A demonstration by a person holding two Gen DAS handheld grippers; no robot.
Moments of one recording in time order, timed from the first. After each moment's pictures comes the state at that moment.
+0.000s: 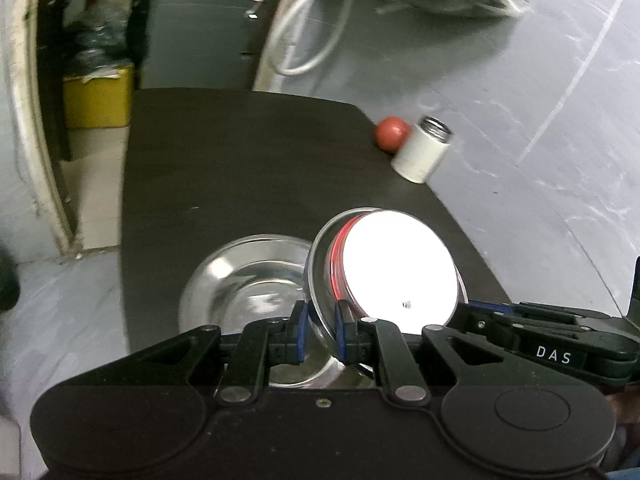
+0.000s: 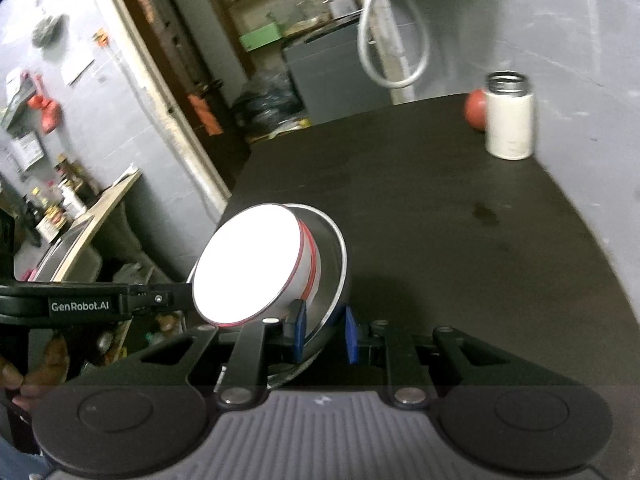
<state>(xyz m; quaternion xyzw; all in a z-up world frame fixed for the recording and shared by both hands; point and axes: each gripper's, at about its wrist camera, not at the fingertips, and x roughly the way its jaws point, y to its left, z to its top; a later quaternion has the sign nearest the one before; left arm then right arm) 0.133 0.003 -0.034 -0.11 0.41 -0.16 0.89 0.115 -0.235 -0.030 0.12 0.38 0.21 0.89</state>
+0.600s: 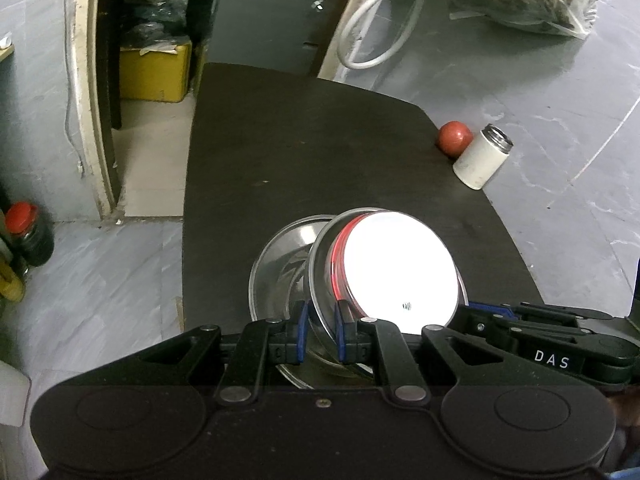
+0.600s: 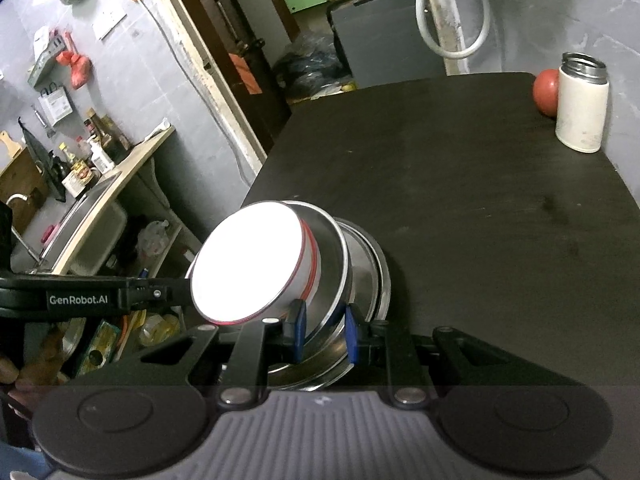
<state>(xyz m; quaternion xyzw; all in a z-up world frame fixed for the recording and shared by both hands) 0.132 0.029 -0.048 -0.14 0.43 -0.08 0.89 0.146 -0.201 -0.044 0.09 0.41 0.27 0.87</state>
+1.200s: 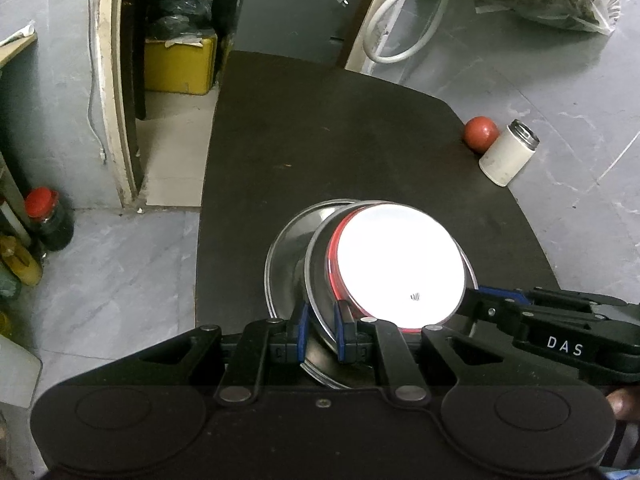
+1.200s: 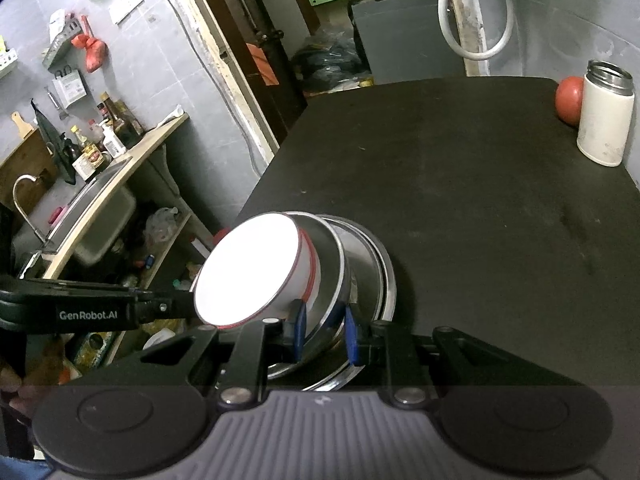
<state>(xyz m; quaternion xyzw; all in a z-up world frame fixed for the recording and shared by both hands) 0.128 0.023 -0.061 -0.14 0.44 -0.04 0.89 0.157 -0.195 -0.046 0.06 0.41 0.30 0.86</state>
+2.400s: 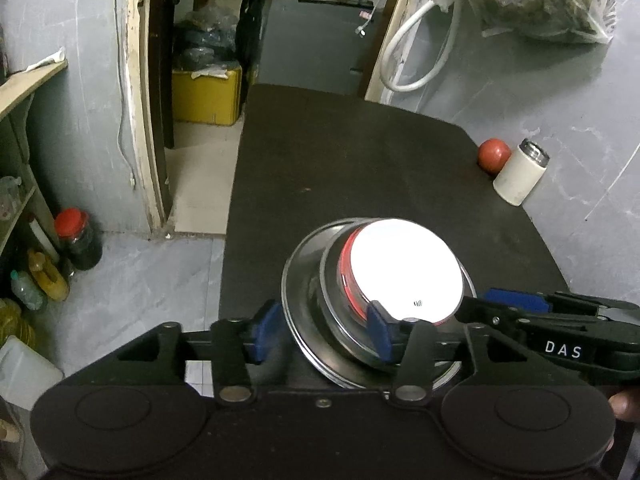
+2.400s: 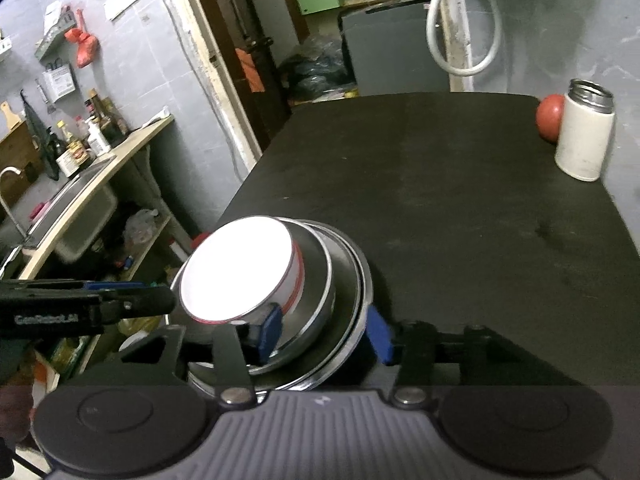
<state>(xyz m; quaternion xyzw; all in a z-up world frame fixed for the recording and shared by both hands) 0.101 0.014 -0.048 -0.12 0.40 0.00 0.91 0.142 -0.195 -0.042 0.04 0.39 0.26 0.88</state>
